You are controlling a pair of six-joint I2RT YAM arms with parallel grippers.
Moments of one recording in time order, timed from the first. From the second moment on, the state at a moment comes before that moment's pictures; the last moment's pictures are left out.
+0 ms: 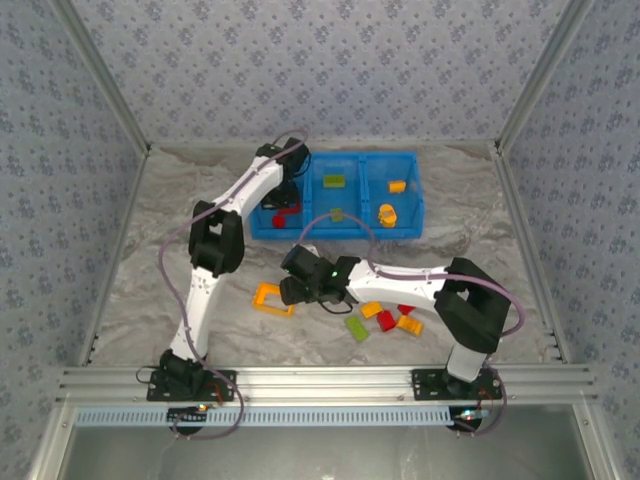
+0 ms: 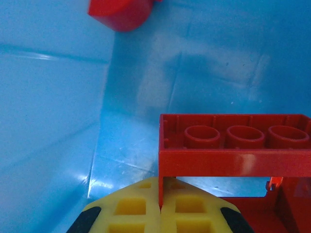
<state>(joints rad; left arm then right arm) -0.46 2.45 2.27 -1.24 -0.26 -0.65 1.08 1.73 1.13 -0.42 0.11 0.75</state>
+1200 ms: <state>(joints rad) -0.46 2.25 2.27 -1.26 -0.23 -0.61 1.07 1.97 1.43 -0.69 -0.04 1.09</state>
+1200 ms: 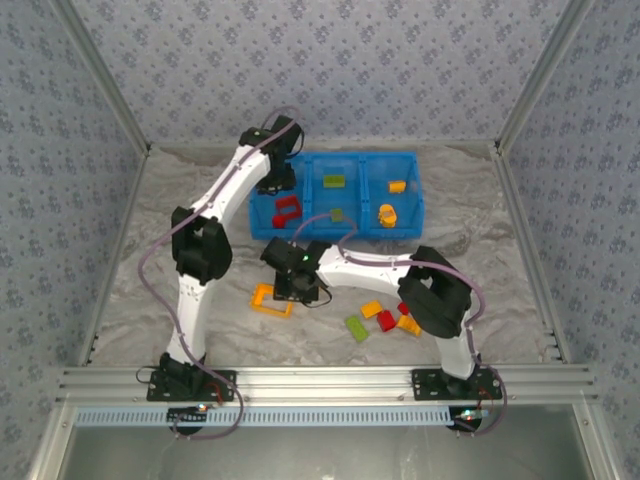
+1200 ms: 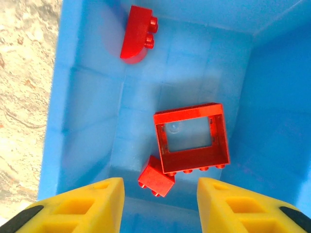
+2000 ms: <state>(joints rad) -0.49 1.40 1.55 -1.12 -0.17 -0.68 0.83 1.56 1.47 -1.03 0.30 1.46</state>
